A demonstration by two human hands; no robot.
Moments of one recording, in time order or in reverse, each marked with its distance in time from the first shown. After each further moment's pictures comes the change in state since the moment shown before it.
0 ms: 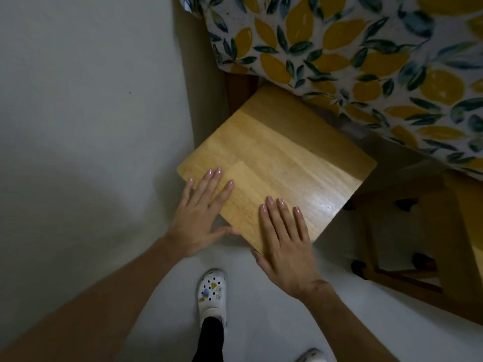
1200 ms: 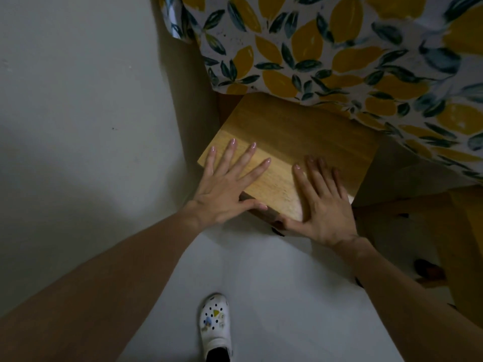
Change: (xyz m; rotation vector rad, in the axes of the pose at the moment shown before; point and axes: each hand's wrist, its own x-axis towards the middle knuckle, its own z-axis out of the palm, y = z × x) left_hand 0.133 -0.019 -0.034 0.072 0.015 0.144; right_hand 0.102 0.092 -0.034 0.001 -0.031 0.181
